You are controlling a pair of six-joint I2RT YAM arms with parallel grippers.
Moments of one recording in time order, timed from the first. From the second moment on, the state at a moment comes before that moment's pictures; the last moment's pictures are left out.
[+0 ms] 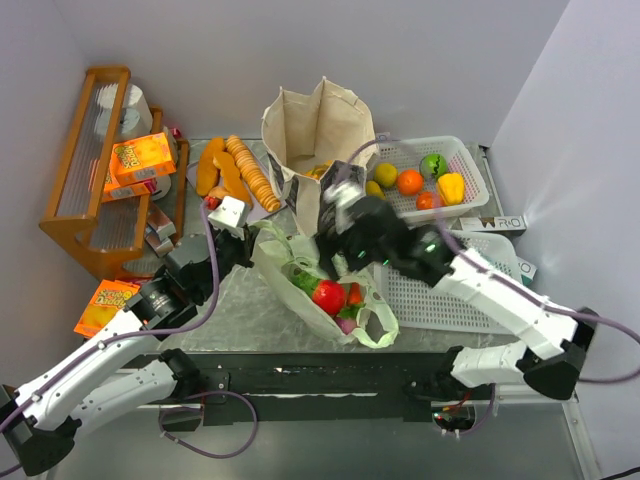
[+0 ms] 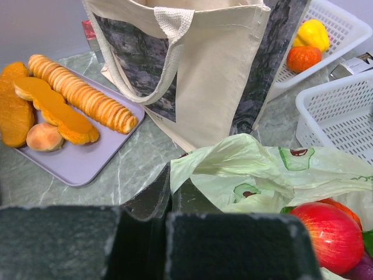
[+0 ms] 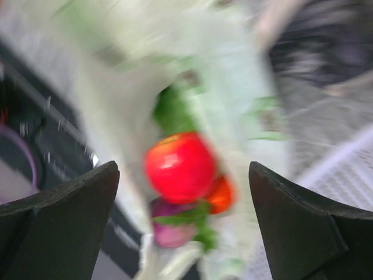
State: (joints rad) left arm -0.77 0.77 0.79 -0.15 -0.31 -0.09; right arm 0.97 1.27 1.34 -0.81 0.11 0.24
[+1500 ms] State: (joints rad) left arm -0.76 0.85 0.79 -0.14 -0.31 -0.08; right arm -0.12 2.40 2.14 -0.73 0.18 -0.02
